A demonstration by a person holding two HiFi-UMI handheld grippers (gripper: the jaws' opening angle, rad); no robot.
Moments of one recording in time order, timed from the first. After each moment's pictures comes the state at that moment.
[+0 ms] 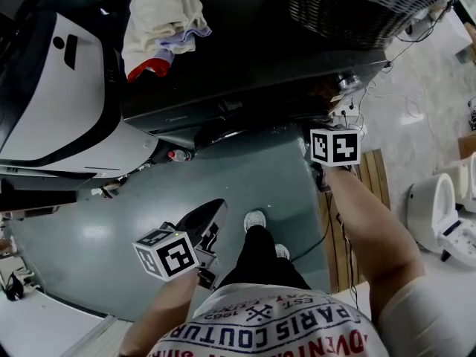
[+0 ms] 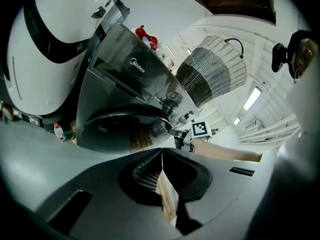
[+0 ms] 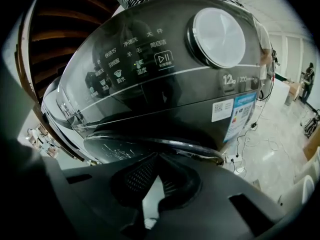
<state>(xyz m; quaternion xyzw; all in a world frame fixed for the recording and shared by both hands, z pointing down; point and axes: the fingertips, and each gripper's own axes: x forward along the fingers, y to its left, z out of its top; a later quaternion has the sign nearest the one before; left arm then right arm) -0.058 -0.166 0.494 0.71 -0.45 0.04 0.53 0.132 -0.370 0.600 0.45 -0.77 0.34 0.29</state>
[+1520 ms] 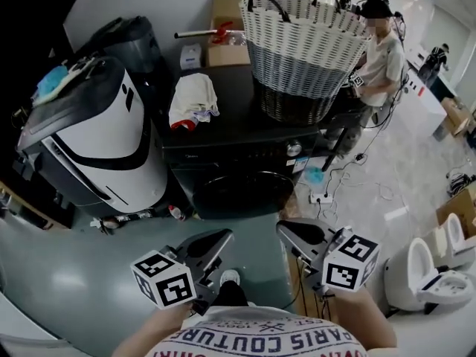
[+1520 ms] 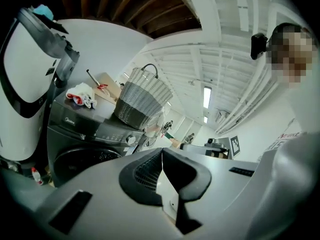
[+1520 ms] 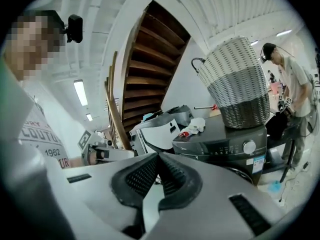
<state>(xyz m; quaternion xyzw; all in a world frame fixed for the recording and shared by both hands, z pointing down) 0.055 -0.052 0.267 0.85 -0.41 -0.04 0.32 0.144 -0.084 0.257 0.20 -0.95 0.21 0.08</state>
